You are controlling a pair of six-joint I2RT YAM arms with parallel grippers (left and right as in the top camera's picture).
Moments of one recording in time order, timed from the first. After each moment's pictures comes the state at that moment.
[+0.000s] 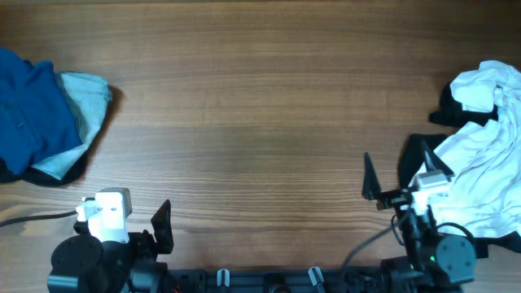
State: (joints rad) left arm -0.11 0.31 0.91 -1.20 0.00 -0.16; right arm 0.15 0.02 0.22 -0.08 -0.04 -0.15
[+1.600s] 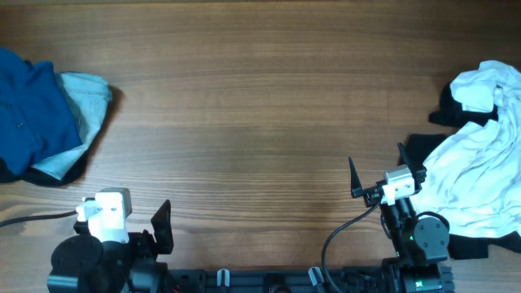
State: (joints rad) left arm -0.11 0.31 0.91 -1.20 0.00 -0.16; right arm 0.09 0.03 0.01 0.01 -0.14 -0.25
